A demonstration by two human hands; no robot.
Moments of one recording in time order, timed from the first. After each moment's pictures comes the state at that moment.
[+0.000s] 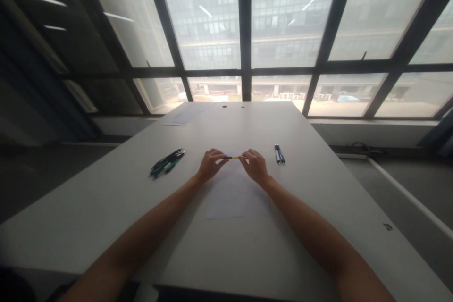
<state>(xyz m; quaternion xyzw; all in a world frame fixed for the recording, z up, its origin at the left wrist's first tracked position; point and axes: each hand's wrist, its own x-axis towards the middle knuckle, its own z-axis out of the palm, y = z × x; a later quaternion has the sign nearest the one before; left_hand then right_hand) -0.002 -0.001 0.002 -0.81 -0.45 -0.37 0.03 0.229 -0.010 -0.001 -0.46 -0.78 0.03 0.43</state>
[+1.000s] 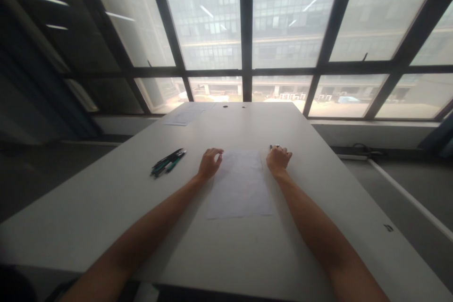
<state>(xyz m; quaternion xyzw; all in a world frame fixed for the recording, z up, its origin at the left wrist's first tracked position) -0.001 0.000 0.000 -0.76 -0.52 -0.39 0.04 0.289 0.024 -0.006 -0.76 -0.60 -0.13 0.21</state>
